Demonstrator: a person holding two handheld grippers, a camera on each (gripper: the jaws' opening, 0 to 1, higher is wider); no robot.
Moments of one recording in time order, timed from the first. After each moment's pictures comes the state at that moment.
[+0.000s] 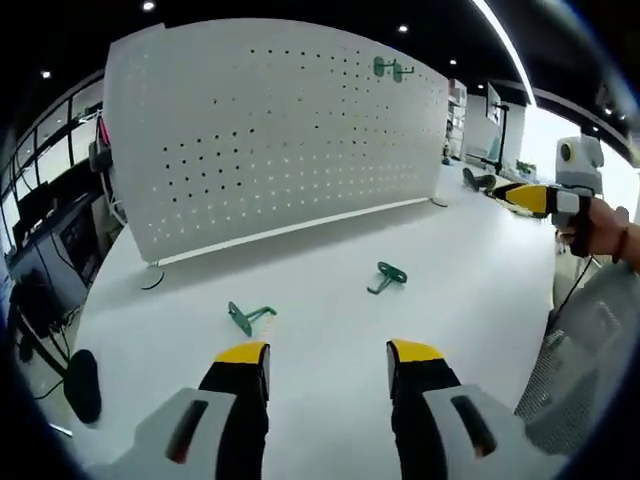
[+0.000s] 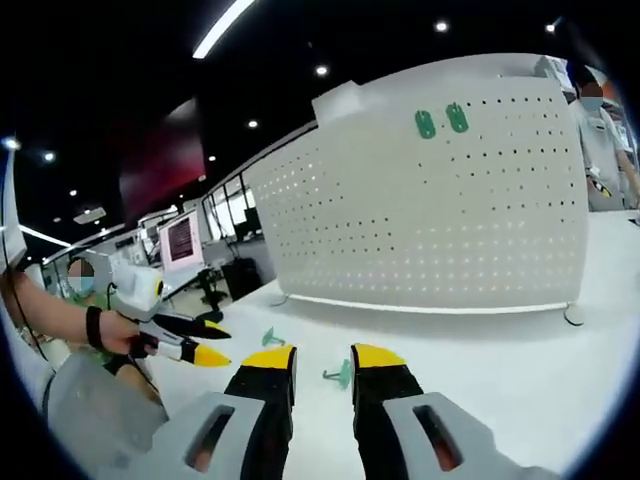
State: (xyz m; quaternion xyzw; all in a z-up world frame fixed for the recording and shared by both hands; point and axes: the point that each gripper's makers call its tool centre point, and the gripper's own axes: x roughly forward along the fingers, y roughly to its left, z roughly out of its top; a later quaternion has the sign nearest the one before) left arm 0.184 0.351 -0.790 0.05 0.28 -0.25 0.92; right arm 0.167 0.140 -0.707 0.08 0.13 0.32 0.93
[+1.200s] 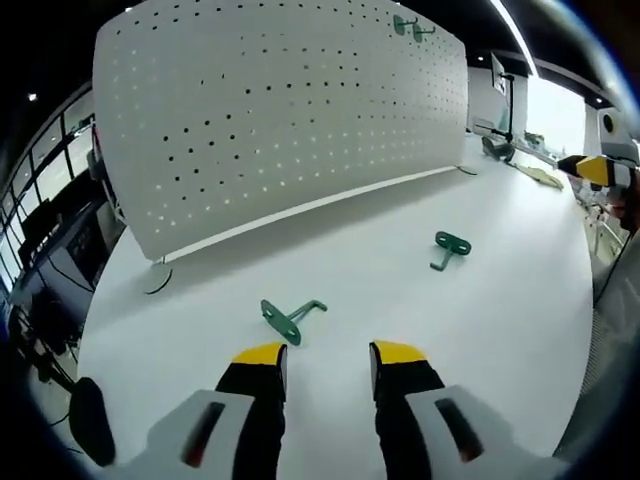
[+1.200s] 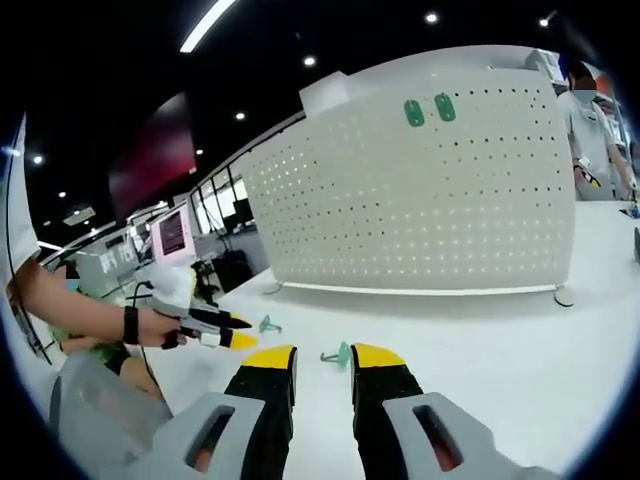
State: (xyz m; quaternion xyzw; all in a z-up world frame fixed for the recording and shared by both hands) left arm 0.240 0.378 -0.833 0.11 0.30 -0.23 0.92; right arm 0.154 0.134 -0.718 0.08 0.16 0.30 0.94
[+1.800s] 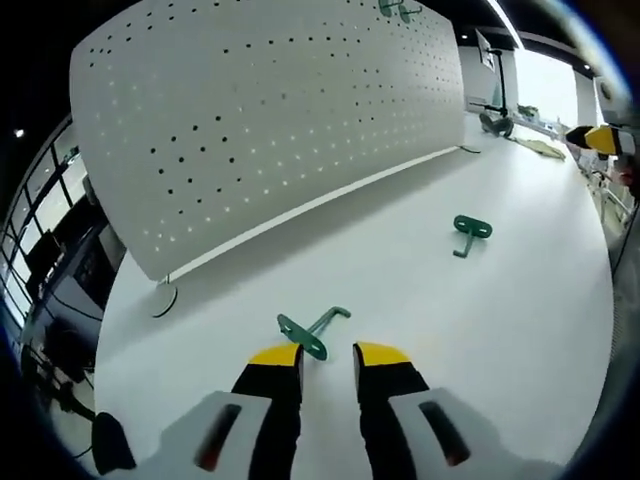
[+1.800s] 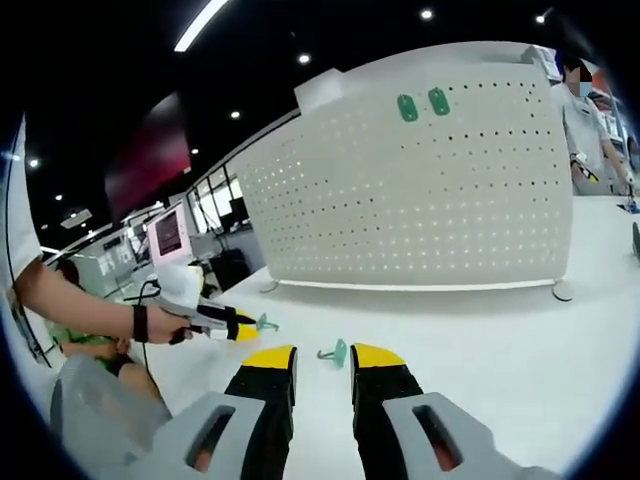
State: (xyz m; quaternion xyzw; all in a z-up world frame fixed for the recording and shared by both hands) left arm 0.258 0.382 -0.840 0.17 0.30 -0.24 0.91; right arm 0.156 0.133 -0.722 0.09 0.17 0.29 0.94
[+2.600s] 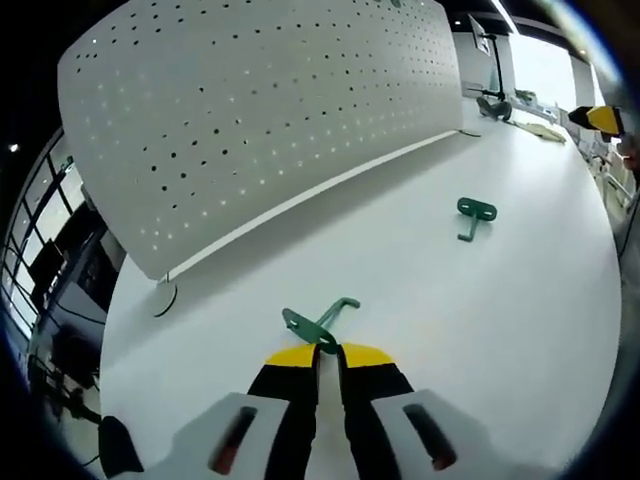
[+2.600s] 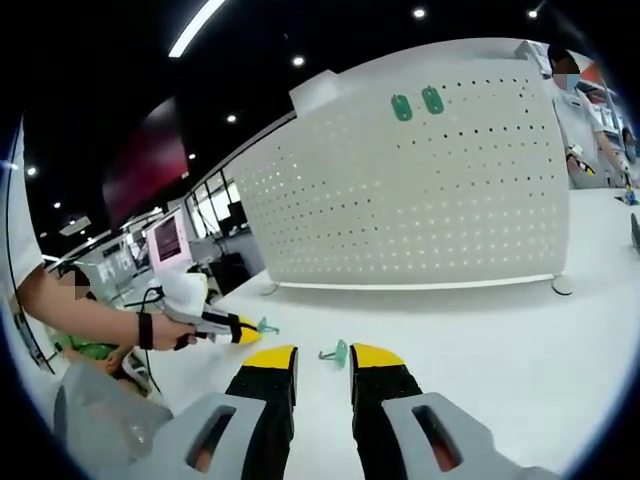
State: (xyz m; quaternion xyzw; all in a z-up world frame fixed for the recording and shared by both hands) left arm 0.258 0.386 -0.847 0.19 0.31 -0.23 0.90; right arm 0.155 0.131 -0.721 0.10 0.17 0.29 0.94
